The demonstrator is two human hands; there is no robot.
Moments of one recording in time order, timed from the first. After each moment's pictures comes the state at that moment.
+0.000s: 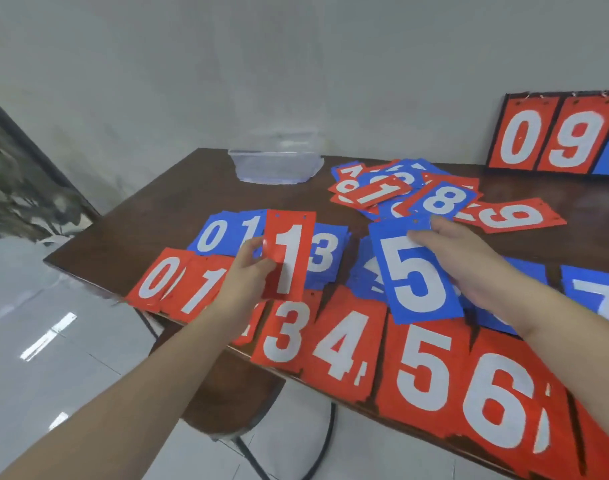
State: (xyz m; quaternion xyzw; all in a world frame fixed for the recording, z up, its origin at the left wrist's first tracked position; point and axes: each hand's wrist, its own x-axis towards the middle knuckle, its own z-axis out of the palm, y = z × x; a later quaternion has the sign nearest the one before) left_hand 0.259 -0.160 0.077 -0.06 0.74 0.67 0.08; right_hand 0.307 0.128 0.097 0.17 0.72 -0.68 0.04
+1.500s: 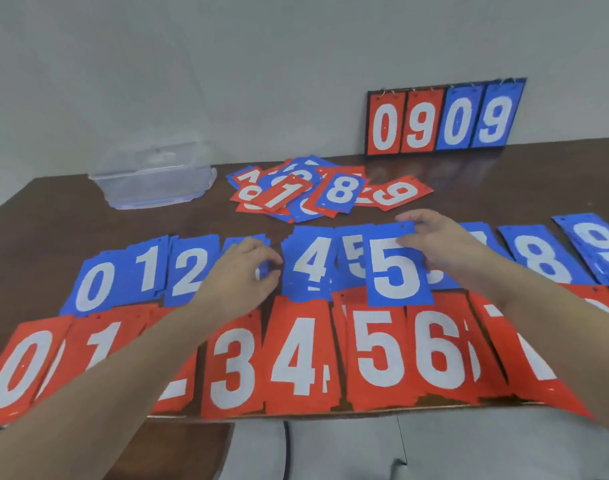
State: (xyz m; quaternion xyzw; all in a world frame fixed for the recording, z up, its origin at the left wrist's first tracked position) left_hand 0.190 -0.110 0.048 0.42 0.87 0.24 0.01; right_hand 0.348 0.178 0.071 0.33 0.76 -0.56 -0.09
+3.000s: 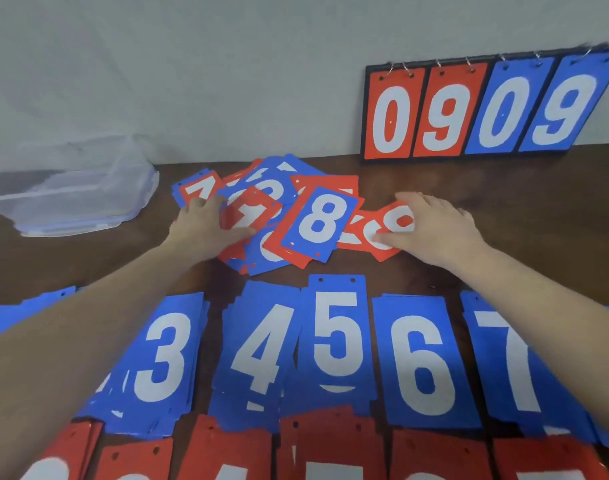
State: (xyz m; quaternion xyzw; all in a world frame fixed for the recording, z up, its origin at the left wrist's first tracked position) left_hand 0.003 0.046 0.035 0.19 0.97 0.10 0.11; right_hand 0.206 0.331 0.031 0.30 0.94 -0.15 0.05
